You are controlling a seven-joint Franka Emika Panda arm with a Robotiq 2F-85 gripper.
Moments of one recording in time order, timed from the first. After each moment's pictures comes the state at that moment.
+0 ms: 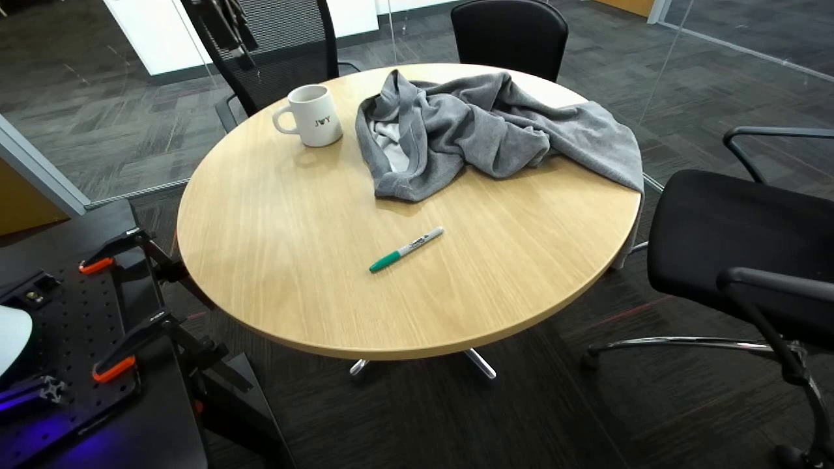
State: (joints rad) arm 0.03 0.03 0.30 -2.39 -0.21 2.57 0.93
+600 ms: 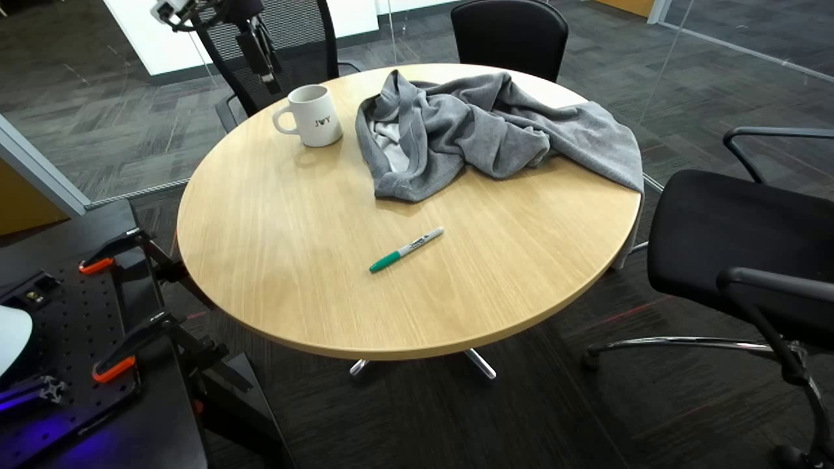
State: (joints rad) arm 0.17 0.25 0.15 -2.24 -0.21 2.57 0.93
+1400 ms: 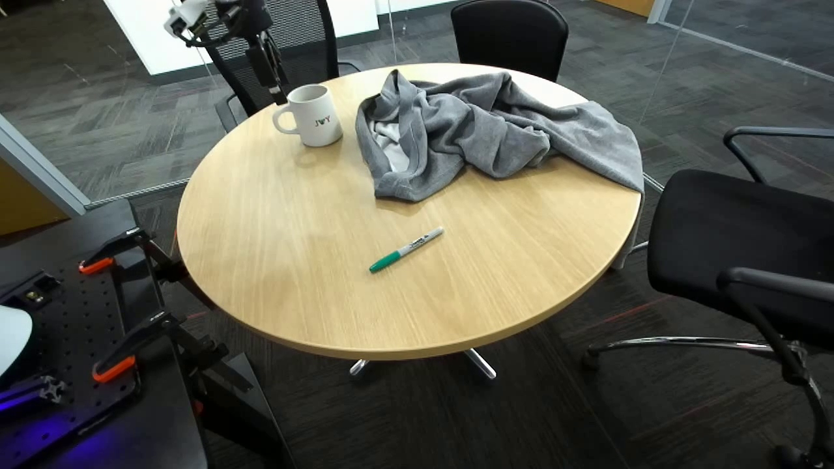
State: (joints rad) arm 0.21 0.30 0.11 -2.22 -0.18 2.59 0.90
